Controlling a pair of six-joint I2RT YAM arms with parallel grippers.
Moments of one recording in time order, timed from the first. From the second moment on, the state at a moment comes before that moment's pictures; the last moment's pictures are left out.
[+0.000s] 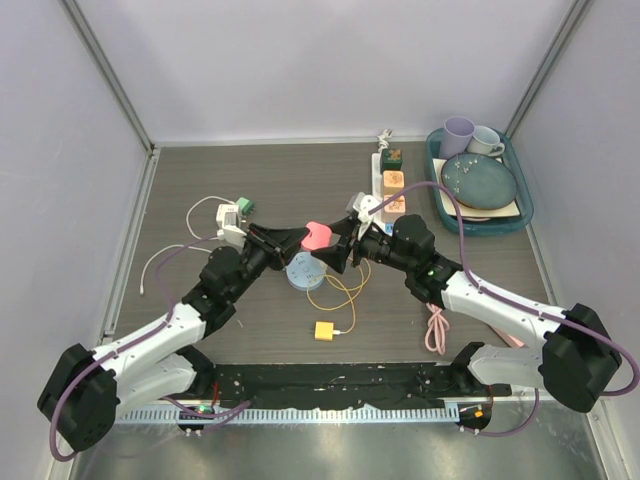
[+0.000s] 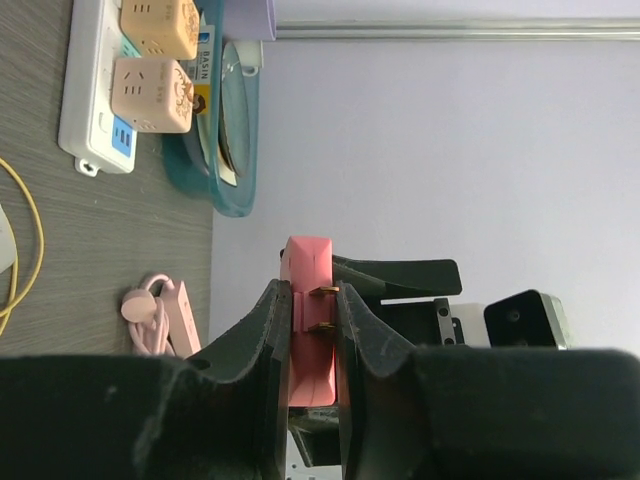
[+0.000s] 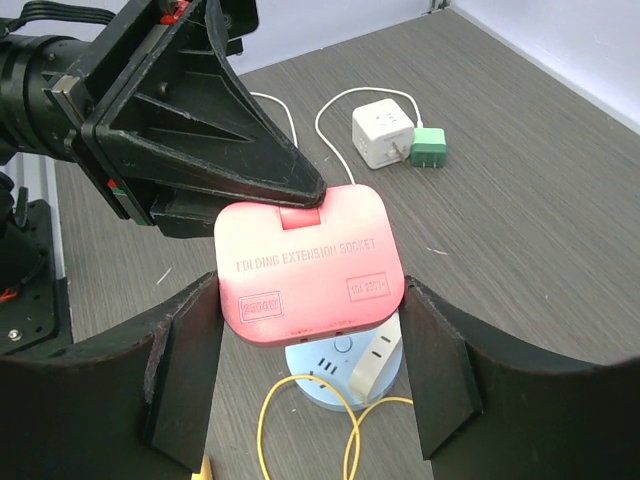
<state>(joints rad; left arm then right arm) -0.65 0.98 0.42 0.55 -0.04 -1.55 0.74 1.19 0.71 0.43 -0.36 0.00</state>
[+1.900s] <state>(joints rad) -0.65 0.90 0.42 0.51 -0.12 -1.36 0.70 1.58 0.52 1.29 -0.32 1.40</state>
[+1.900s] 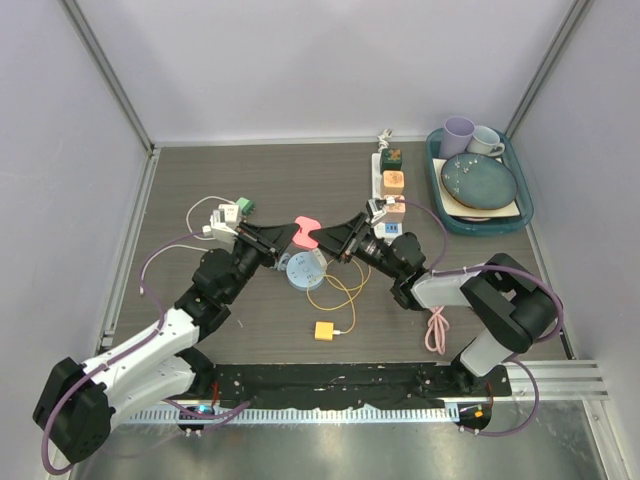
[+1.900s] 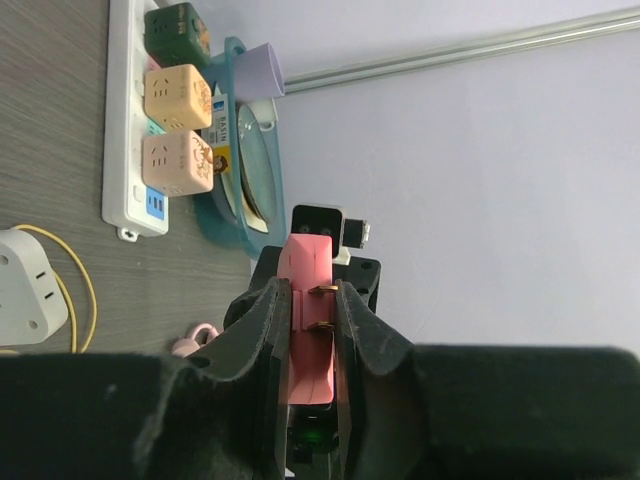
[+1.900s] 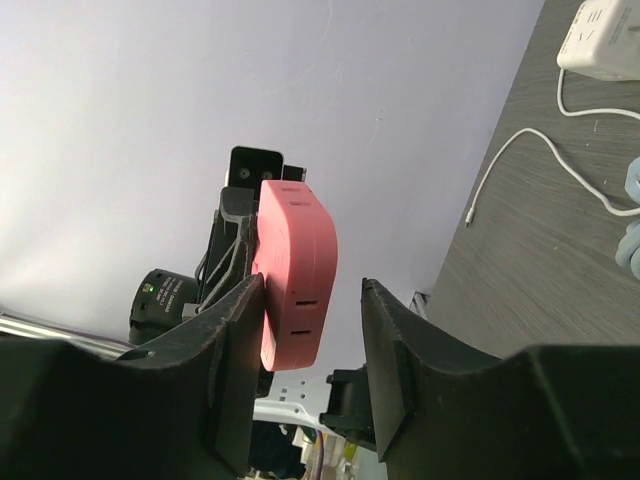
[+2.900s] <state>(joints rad) -0.65 0.76 0.39 0.40 -0.20 -1.19 0.68 1.57 0.53 1.30 -0.36 1.41</state>
